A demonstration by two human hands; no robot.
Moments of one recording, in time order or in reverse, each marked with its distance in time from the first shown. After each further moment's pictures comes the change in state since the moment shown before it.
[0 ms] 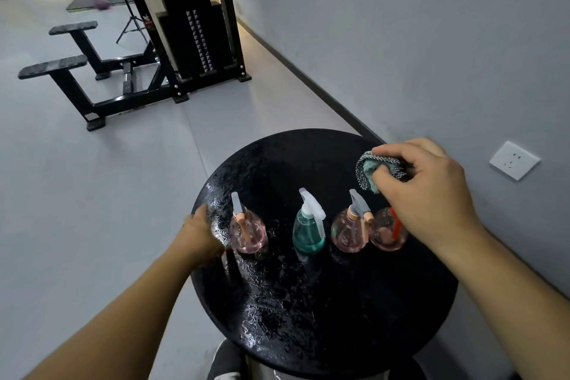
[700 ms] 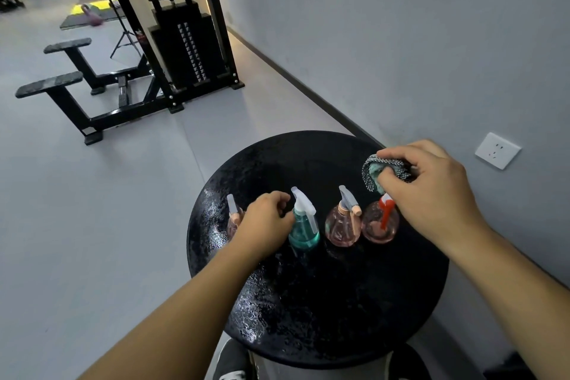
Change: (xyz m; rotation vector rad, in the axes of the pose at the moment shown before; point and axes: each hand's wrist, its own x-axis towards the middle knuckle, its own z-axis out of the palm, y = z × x) left_hand -0.056 0.110 0.041 -0.041 0.049 0.468; right_hand -0.012 0.013 -0.028 -0.009 -0.004 0.045
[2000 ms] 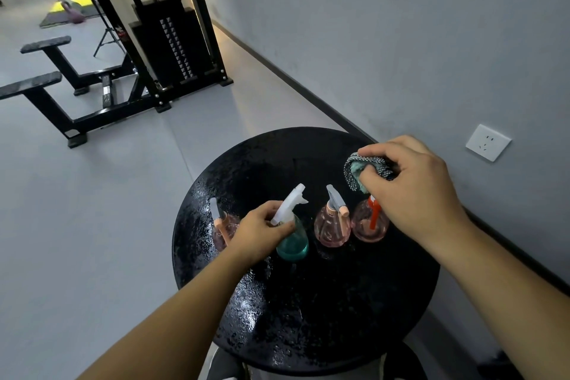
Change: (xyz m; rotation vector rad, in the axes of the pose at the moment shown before) left_hand 0.017 -0.026 0.040 -0.441 -0.120 -0.059; right_hand 0.008 0.006 0.005 0.020 -0.019 -0.015
